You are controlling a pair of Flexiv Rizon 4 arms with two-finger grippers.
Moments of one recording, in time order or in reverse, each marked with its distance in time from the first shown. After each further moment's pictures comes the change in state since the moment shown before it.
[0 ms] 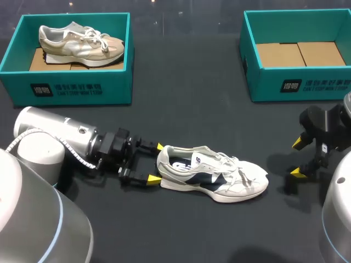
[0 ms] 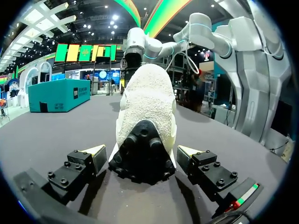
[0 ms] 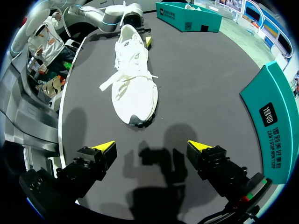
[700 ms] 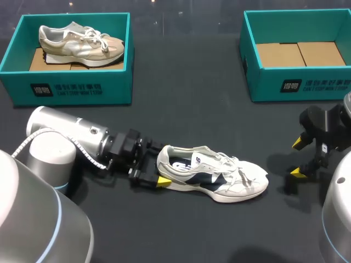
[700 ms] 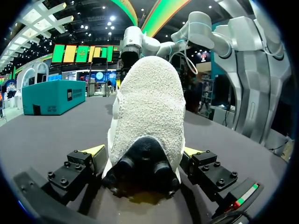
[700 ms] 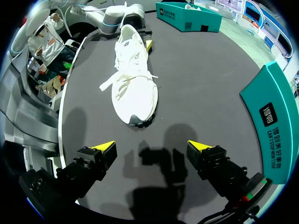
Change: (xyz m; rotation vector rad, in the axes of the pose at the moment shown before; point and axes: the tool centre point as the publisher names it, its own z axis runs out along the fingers) left arm 0.001 -0.007 0.028 0.010 0.031 0.007; right arm 0.000 0.000 0.000 0.000 0.000 0.000
